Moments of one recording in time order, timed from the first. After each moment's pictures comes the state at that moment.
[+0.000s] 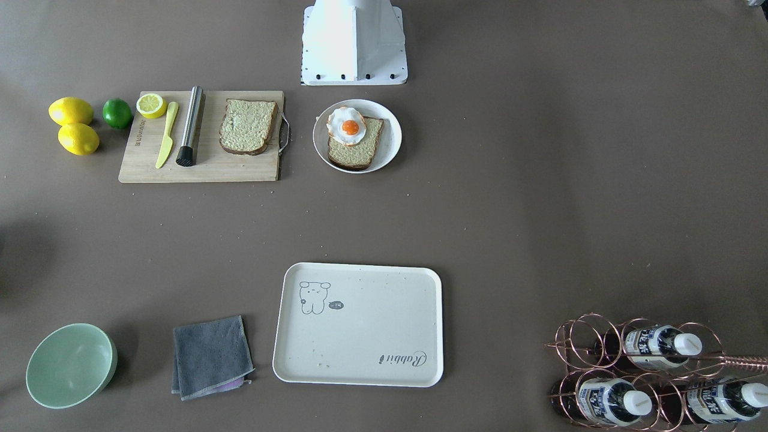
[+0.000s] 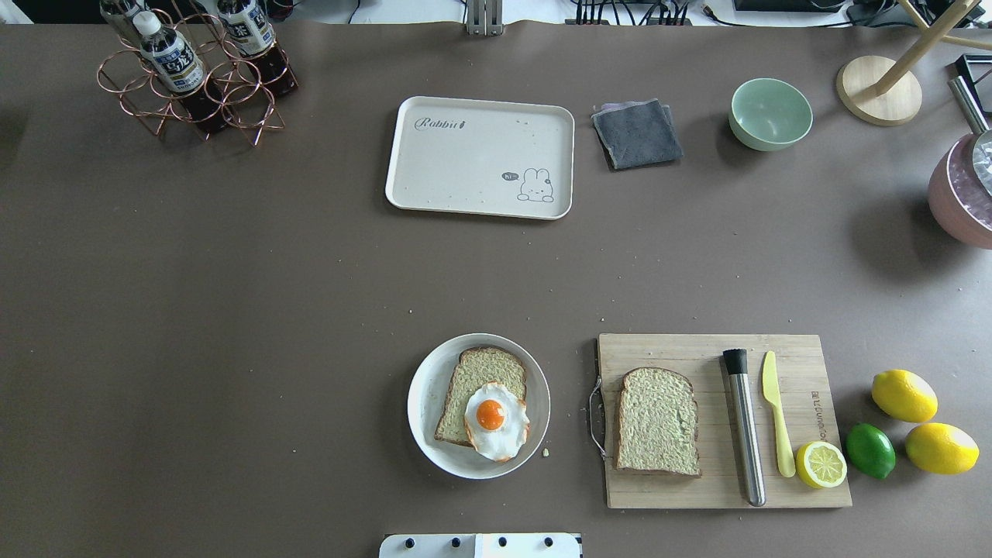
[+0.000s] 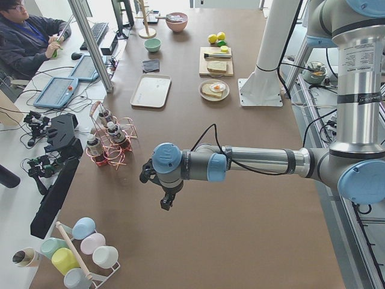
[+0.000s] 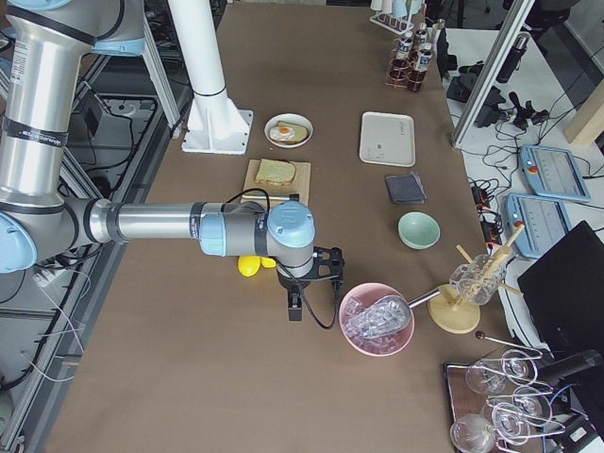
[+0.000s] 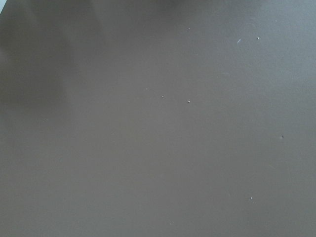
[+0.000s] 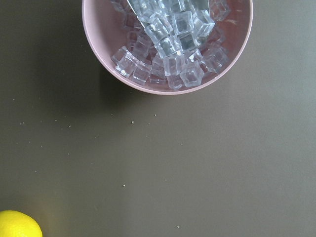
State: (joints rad) left arm -1.56 -1.49 -1.68 -1.59 -2.45 0.31; right arm 1.58 -1.84 1.89 -1.58 2.32 -0.02
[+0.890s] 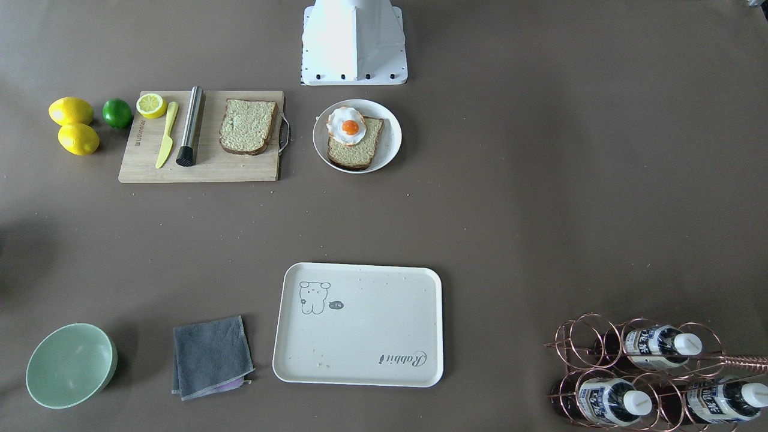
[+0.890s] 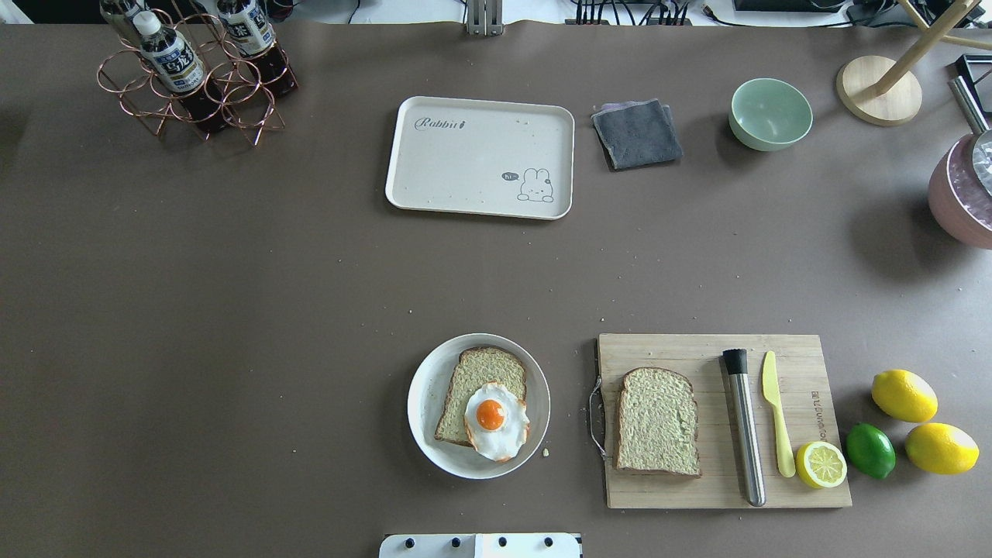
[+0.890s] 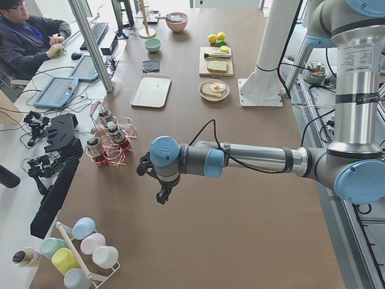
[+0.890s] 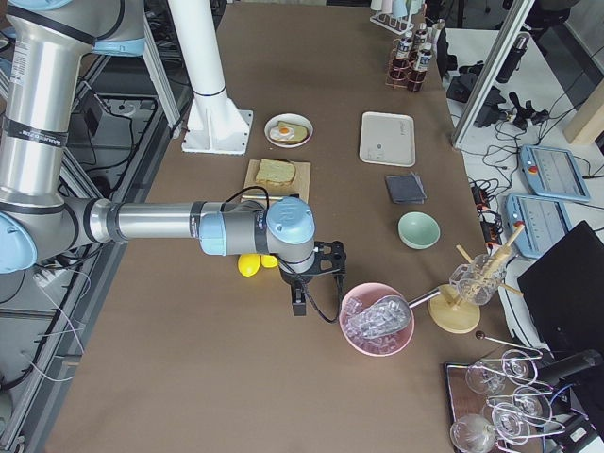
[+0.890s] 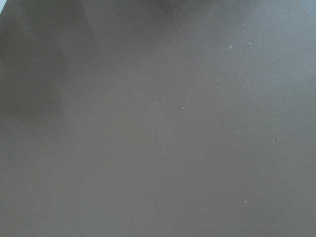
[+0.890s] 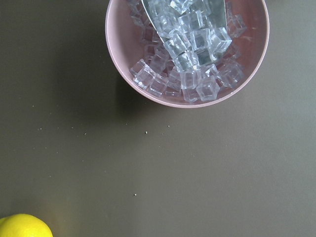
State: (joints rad) left arm -1.56 -1.52 -1.71 -1.62 -2.46 0.31; right arm 1.58 -1.84 1.90 -1.52 2.35 -0.02
